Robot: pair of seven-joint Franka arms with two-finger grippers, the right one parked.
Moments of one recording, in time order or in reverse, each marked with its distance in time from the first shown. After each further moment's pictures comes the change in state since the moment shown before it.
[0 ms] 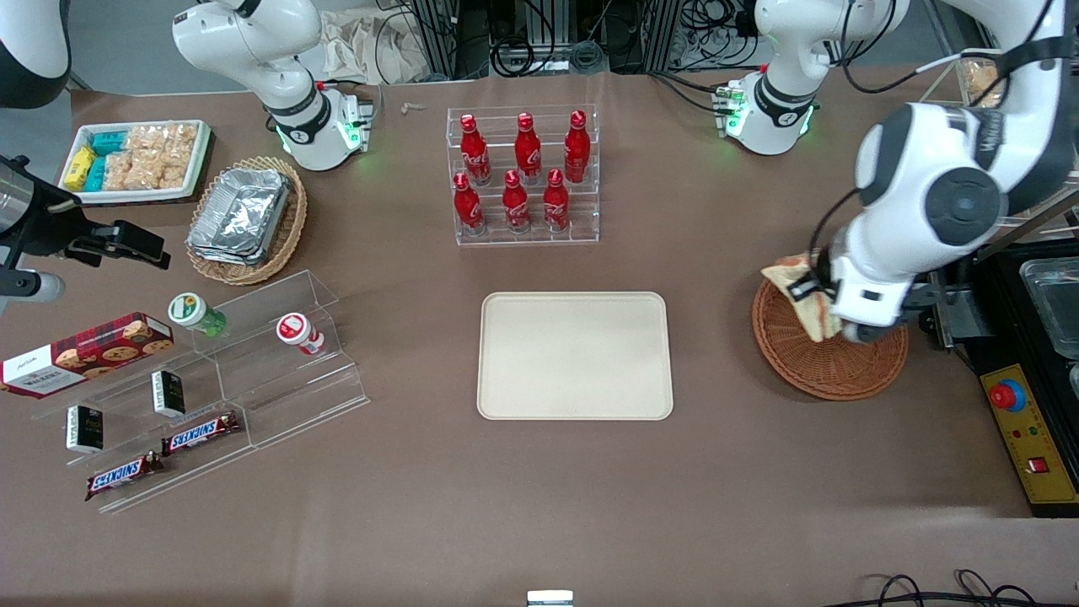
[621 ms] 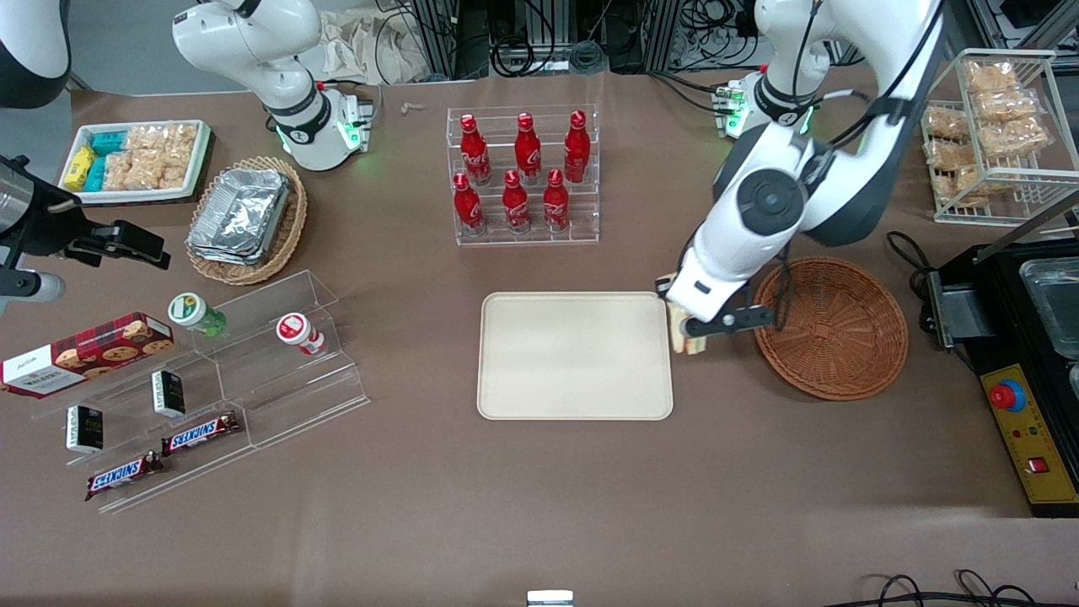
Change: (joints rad) arm -0.053 0.173 -0.202 0.005 0.012 0.271 0.047
